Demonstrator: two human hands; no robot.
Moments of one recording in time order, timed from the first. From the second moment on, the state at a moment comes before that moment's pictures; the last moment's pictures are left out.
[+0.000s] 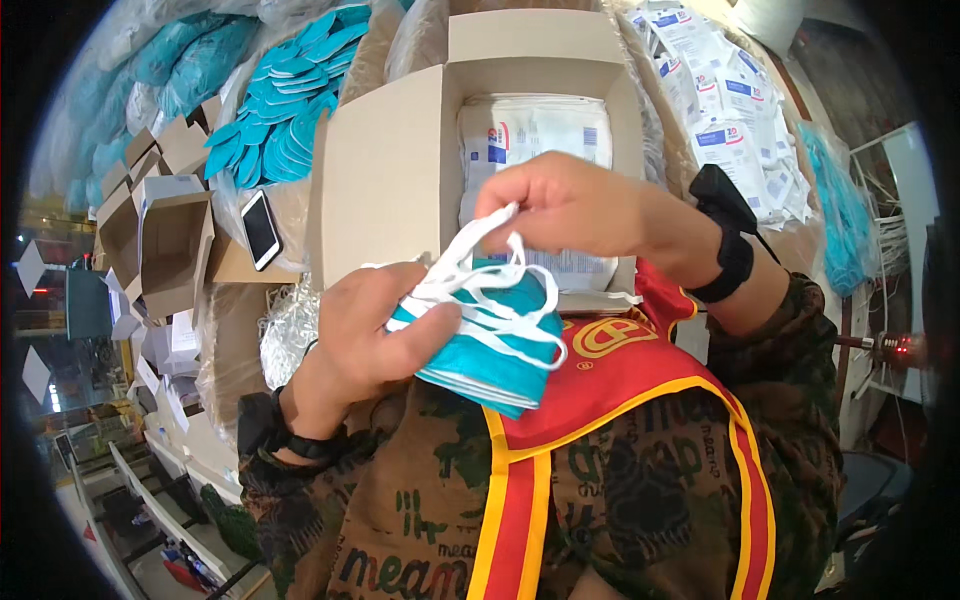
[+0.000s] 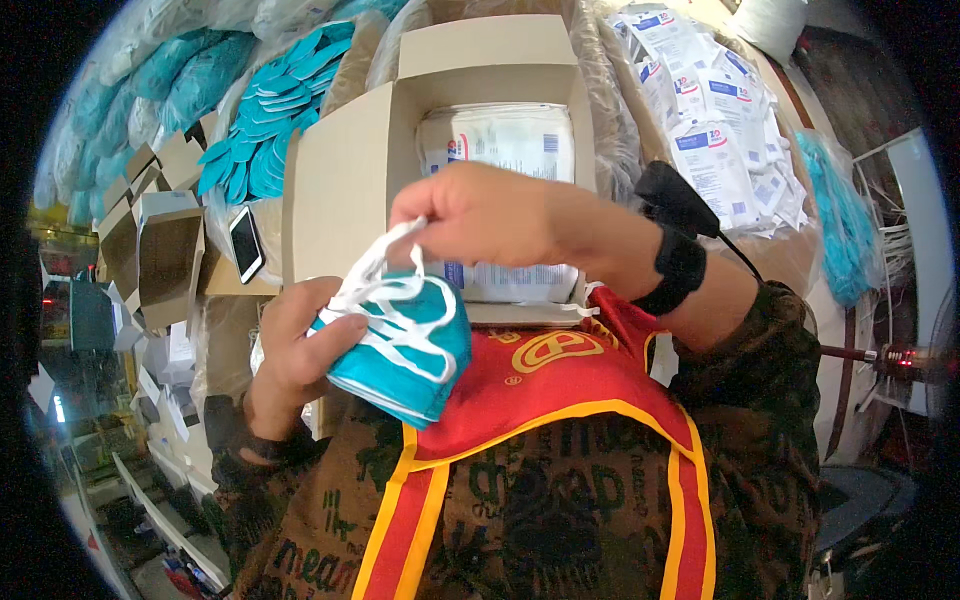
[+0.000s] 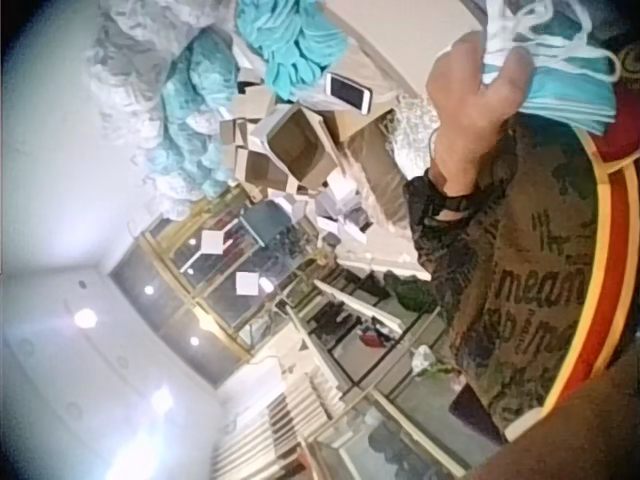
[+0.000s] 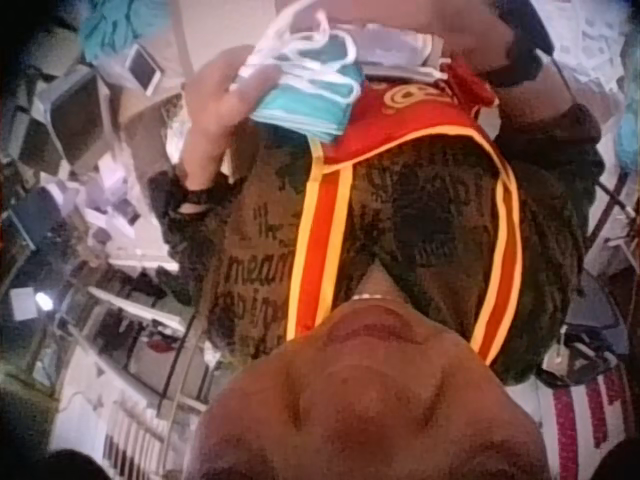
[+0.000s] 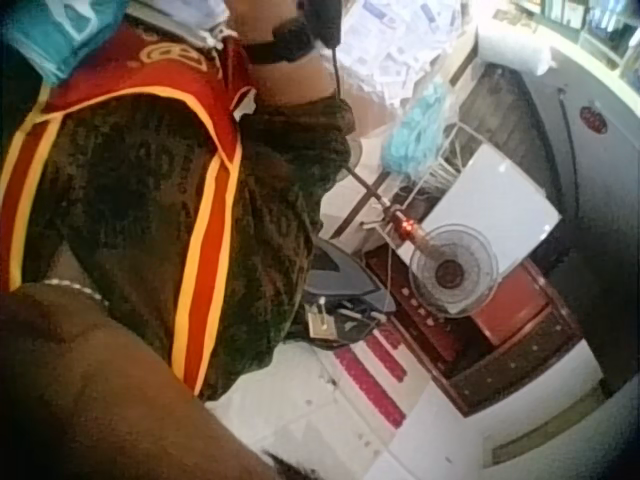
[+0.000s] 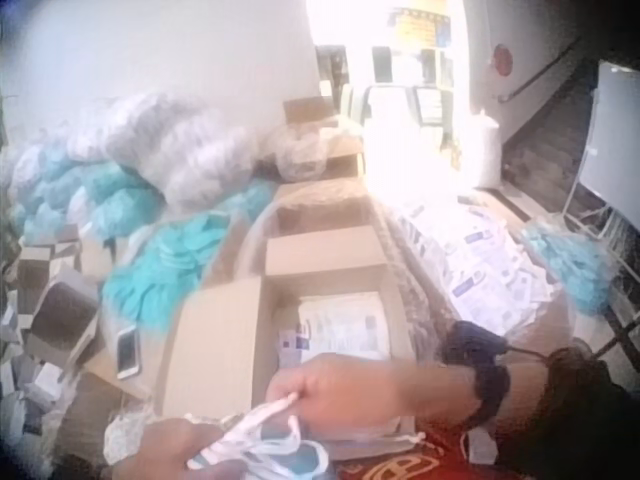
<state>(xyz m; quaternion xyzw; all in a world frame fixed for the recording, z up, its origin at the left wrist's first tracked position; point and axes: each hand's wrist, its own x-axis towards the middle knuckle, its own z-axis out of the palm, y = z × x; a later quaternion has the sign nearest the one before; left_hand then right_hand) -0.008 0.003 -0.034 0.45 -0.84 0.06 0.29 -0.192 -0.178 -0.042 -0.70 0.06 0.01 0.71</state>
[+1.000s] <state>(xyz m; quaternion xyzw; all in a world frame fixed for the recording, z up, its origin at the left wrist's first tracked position) -0.015 -0.002 -0.030 0.47 -0.84 0.08 0.26 -0.236 -0.170 0.006 -0.75 0.11 0.04 0.65</state>
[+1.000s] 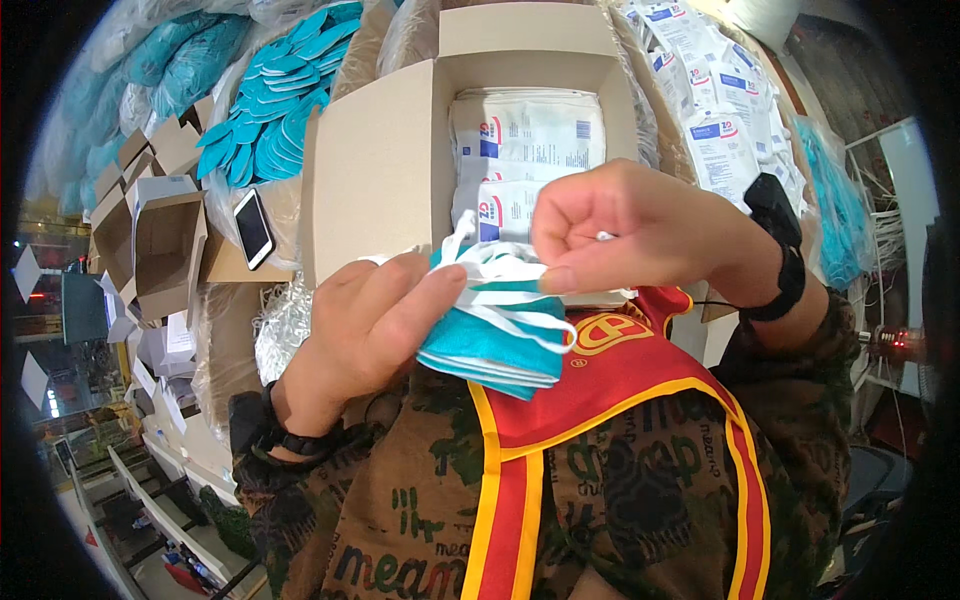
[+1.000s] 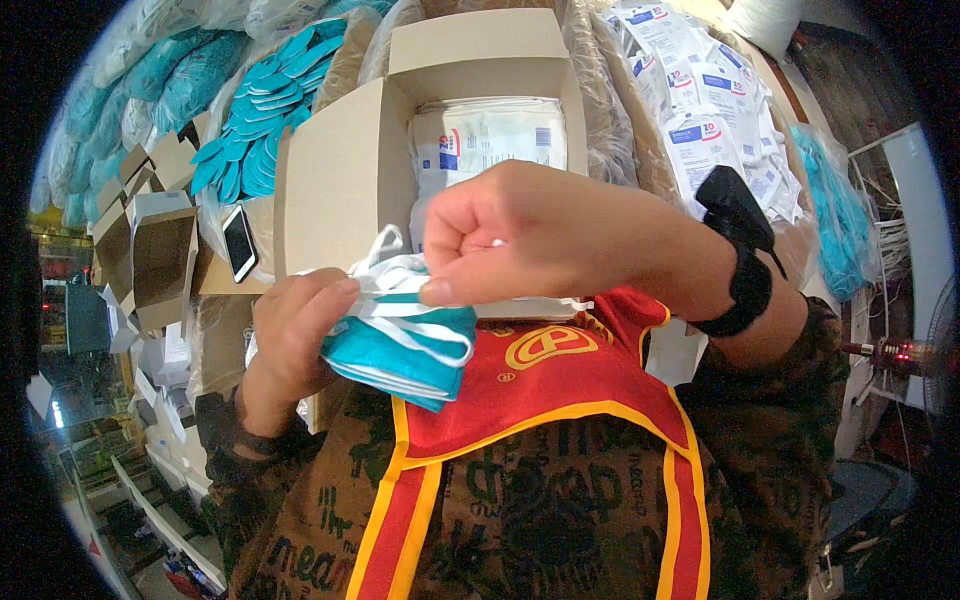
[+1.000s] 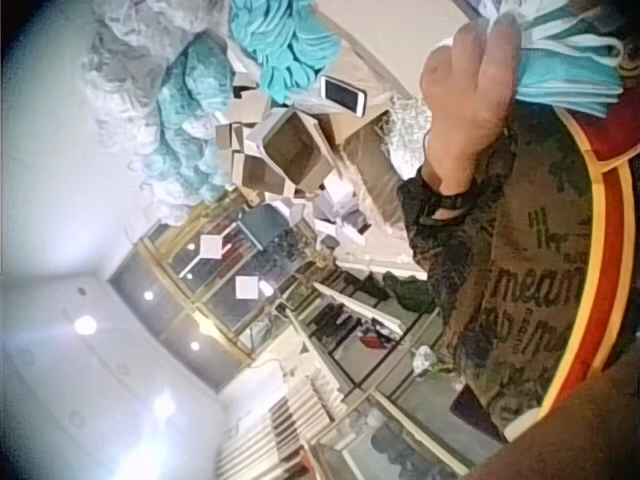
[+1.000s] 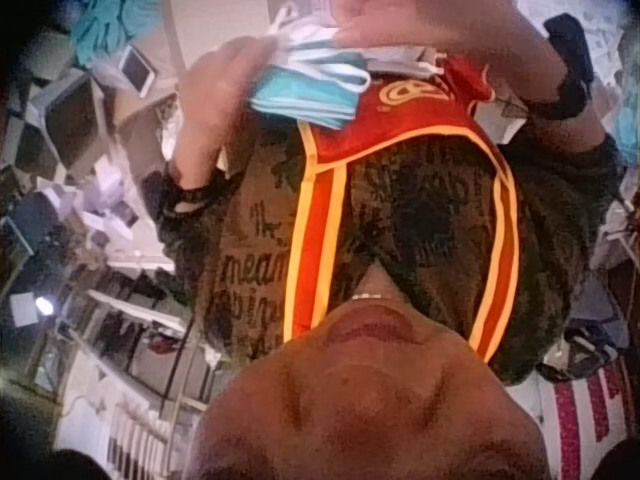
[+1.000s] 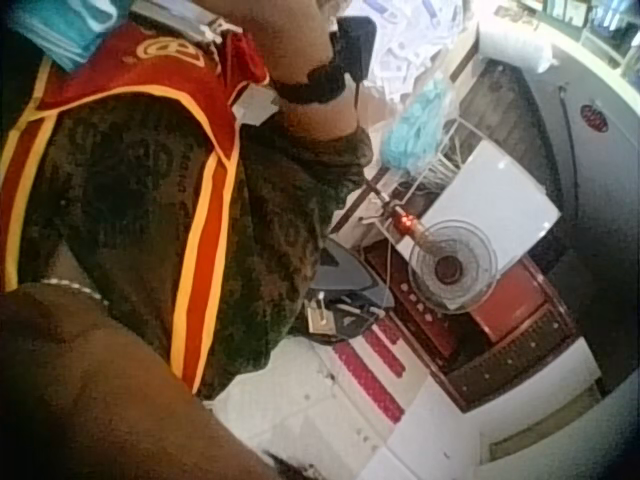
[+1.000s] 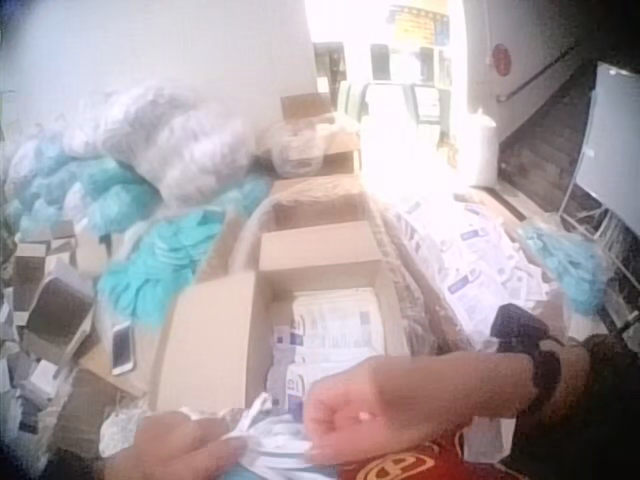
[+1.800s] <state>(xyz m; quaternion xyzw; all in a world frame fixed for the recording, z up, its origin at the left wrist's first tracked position) 0.054 0.031 -0.049 0.56 -0.77 0.15 0.28 -0.395 -0.192 -0.017 -0.52 0.30 -0.22 0.77</state>
